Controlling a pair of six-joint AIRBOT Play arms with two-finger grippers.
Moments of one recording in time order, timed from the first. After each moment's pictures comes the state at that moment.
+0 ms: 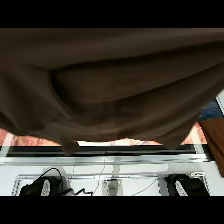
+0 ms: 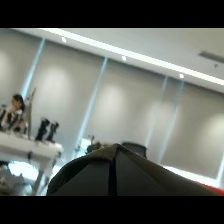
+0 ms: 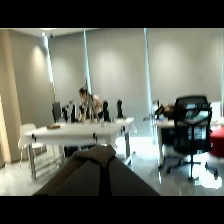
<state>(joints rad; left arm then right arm) 0.30 -0.43 1.09 0.47 -0.23 -0.91 0.01 -0.51 1.38 -1.04 0.56 1.30</state>
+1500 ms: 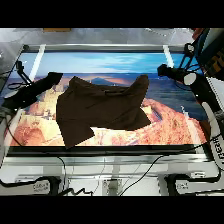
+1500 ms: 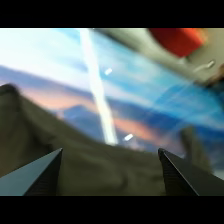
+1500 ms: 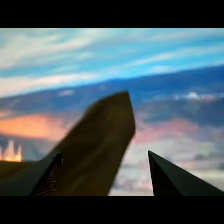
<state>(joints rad) 0.26 -1.44 1.10 0.10 -0.73 -0.47 -0.07 -1.50 1.38 -1.19 0.50 1.41</state>
